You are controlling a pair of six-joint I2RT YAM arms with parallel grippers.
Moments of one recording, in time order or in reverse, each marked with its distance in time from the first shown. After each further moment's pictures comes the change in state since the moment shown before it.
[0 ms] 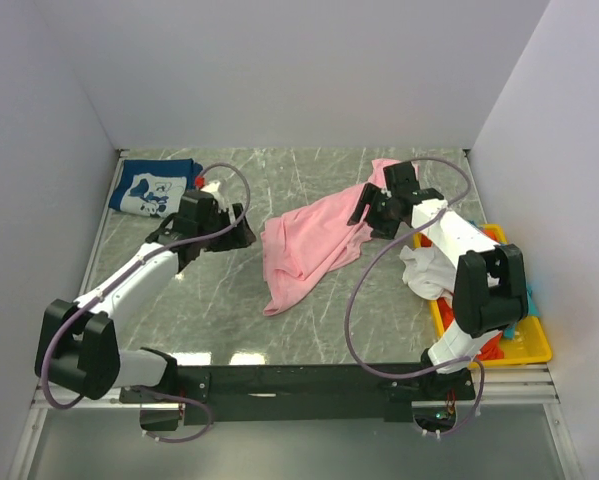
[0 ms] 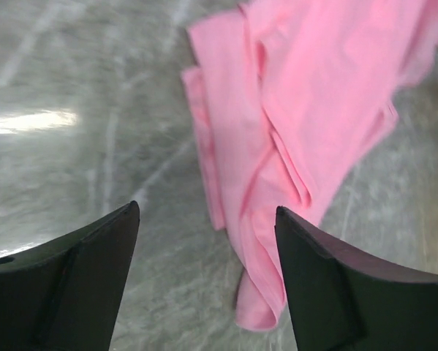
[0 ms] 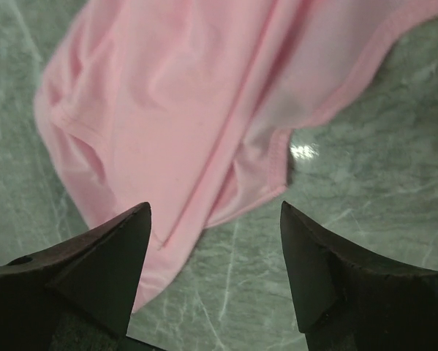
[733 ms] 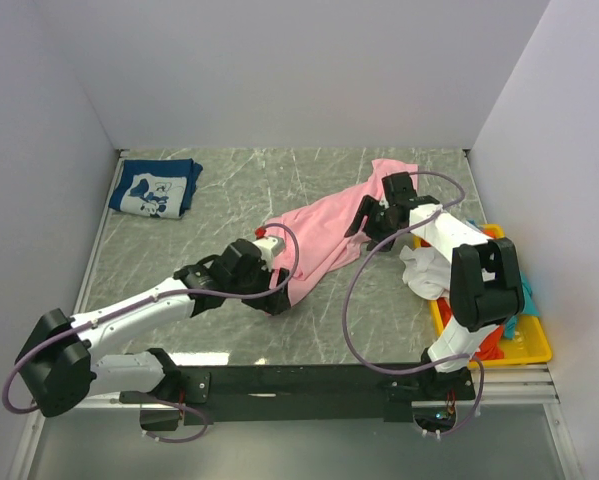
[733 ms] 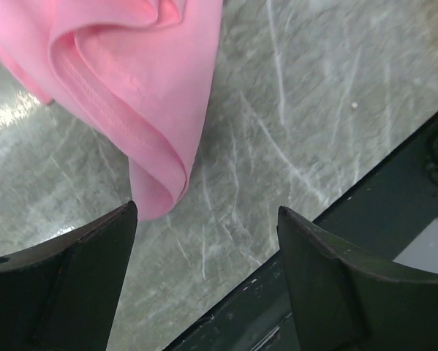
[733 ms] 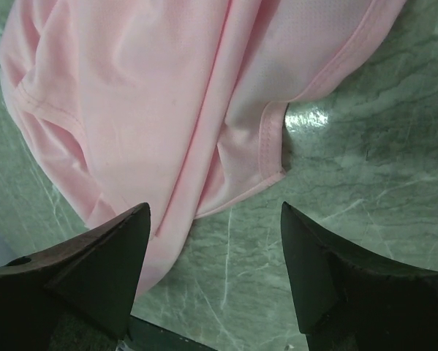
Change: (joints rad) left arm -0.457 -0.126 -0.154 -0.076 0.017 0.031; right arm -0.015 0.038 -0.078 0.025 -0.077 0.037
